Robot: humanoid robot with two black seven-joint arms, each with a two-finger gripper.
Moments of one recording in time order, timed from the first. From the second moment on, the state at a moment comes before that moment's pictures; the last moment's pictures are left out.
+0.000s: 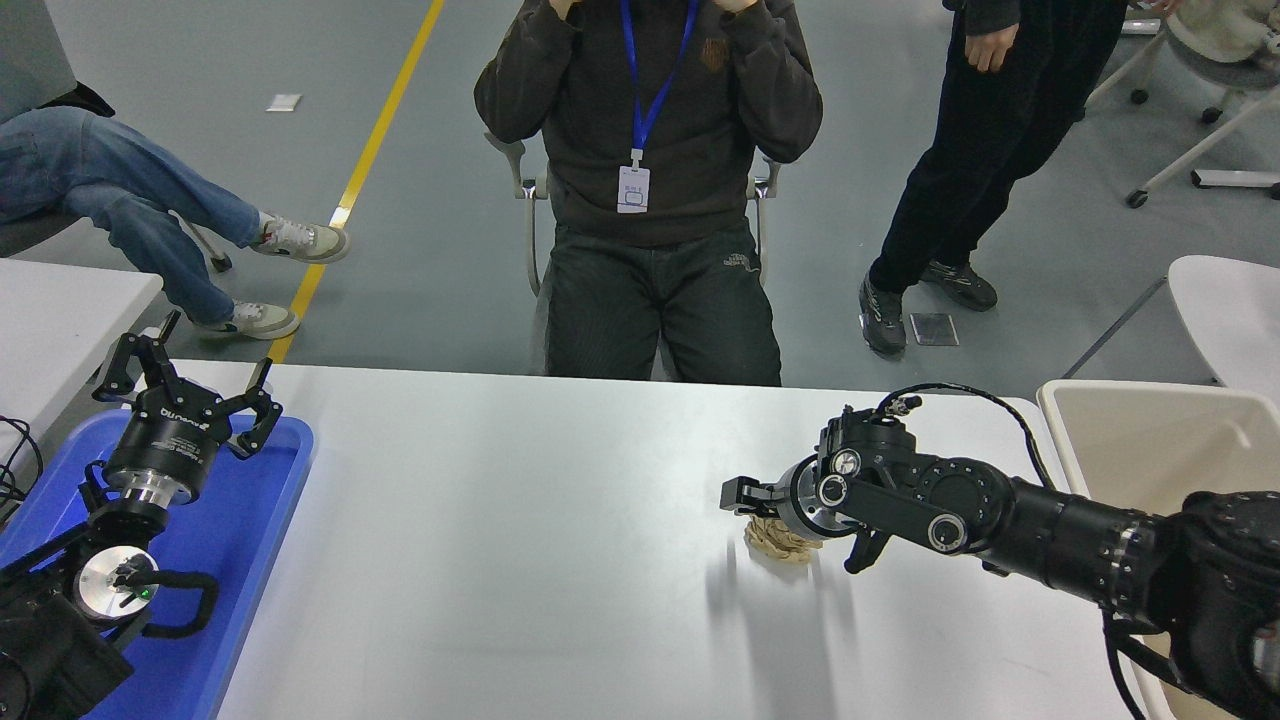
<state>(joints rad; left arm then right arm) -0.56 0.46 -0.60 -0.39 -0.23 -0.70 -0.59 0.99 -0.06 0.01 0.78 -0.94 0.19 -0.56</state>
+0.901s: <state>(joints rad) -0.56 0.46 -0.60 -0.39 -0.23 -0.70 -0.59 1.01 -0.03 -0.11 0.72 -0.93 0.19 -0.51</state>
